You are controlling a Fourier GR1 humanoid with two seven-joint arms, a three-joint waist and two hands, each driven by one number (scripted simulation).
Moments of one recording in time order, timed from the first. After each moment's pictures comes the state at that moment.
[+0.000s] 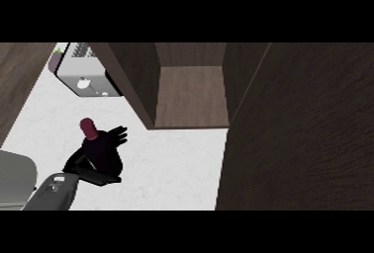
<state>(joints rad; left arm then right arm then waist) -0.43 0.28 0.06 -0.37 -0.08 -0.63 -0.63 -0.13 -0.05 0.13 -2.46 -0.10 0.07 0.60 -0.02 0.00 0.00</state>
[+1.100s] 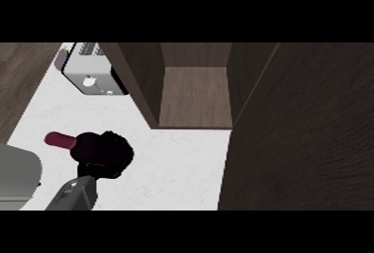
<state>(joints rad) -0.42 0.15 0.25 -0.37 0.15 -0.49 -0.67 -0.11 -0.05 0.10 -2.44 -0.11 0.09 0.59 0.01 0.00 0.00</state>
